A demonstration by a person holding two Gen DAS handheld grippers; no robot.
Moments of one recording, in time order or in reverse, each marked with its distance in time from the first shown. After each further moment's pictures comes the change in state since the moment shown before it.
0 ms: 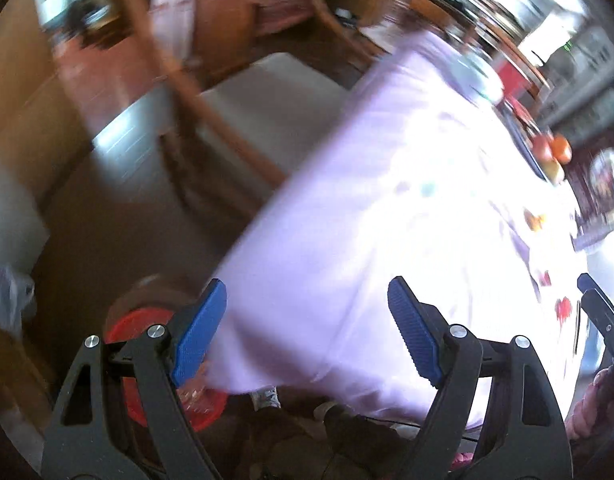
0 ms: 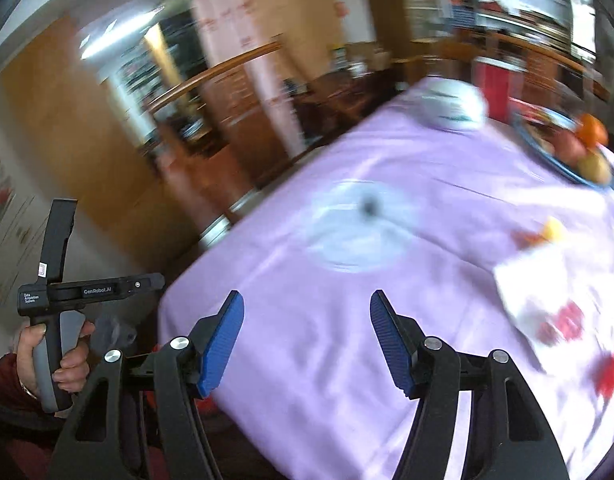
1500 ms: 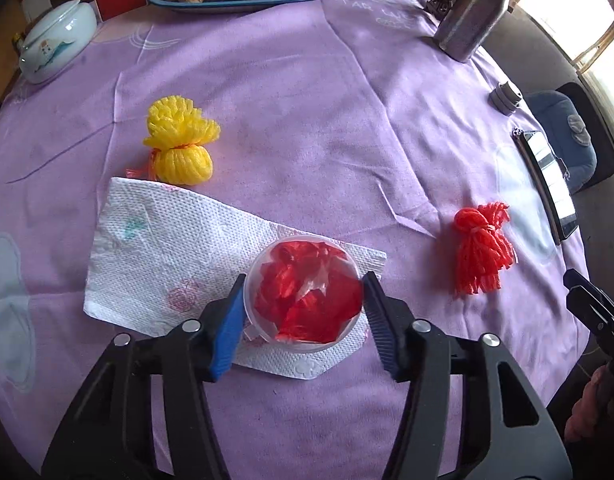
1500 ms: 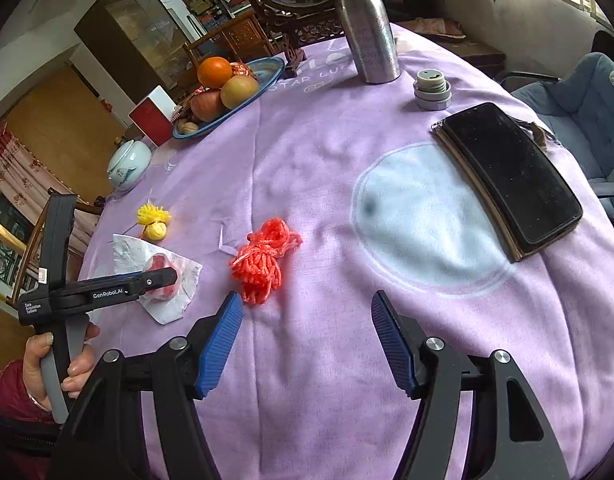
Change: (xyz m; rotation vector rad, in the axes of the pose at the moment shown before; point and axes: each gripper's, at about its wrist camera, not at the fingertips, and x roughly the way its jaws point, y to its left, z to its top) left arm 0.178 -0.437 -0.027 0.706 0.219 -0.181; right arm -0.113 -0.329 -0.143 0.645 -0.087 -0.313
